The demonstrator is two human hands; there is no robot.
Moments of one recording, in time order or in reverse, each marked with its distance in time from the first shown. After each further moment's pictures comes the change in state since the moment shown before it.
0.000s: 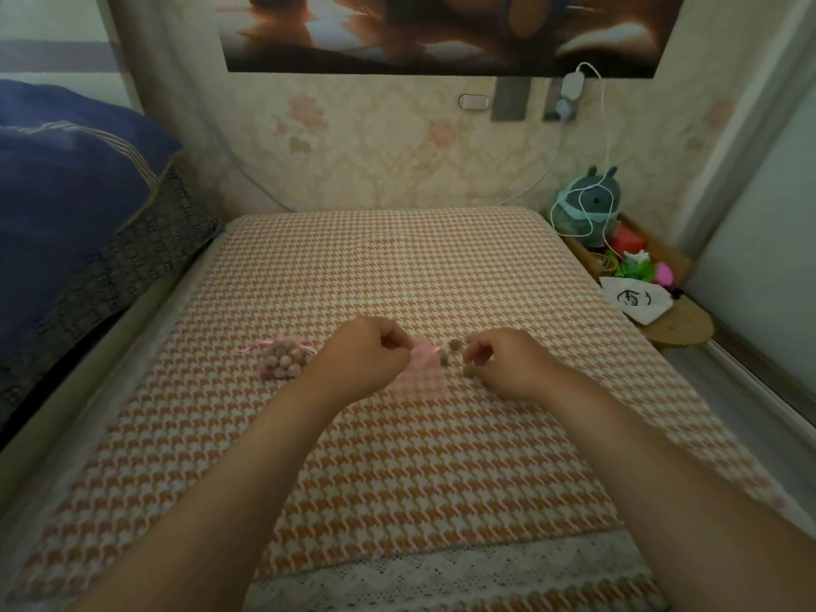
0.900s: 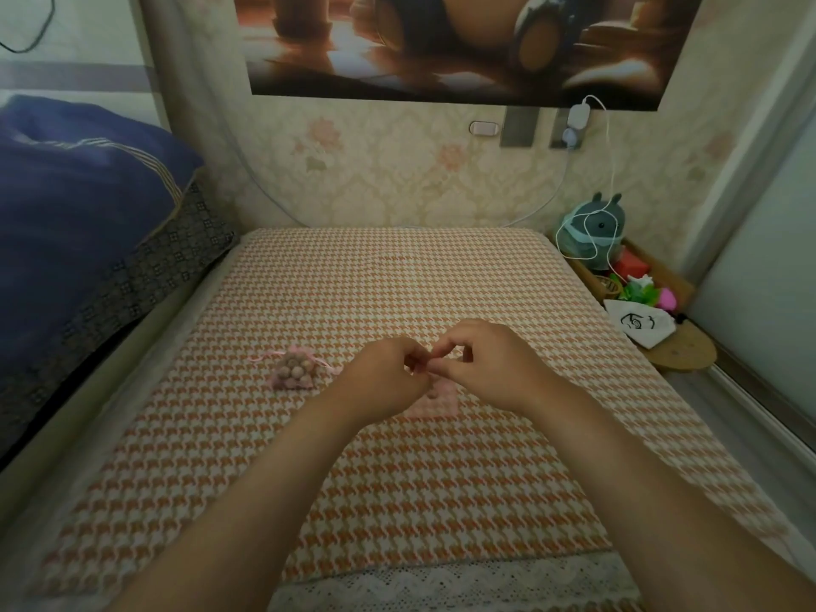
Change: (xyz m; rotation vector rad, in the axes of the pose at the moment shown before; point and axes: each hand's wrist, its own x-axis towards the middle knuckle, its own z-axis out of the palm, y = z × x) left_hand -0.004 0.000 0.008 -0.027 -0.026 0.114; right_hand -0.022 -0.063 -0.018 0.017 0.090 -0.282
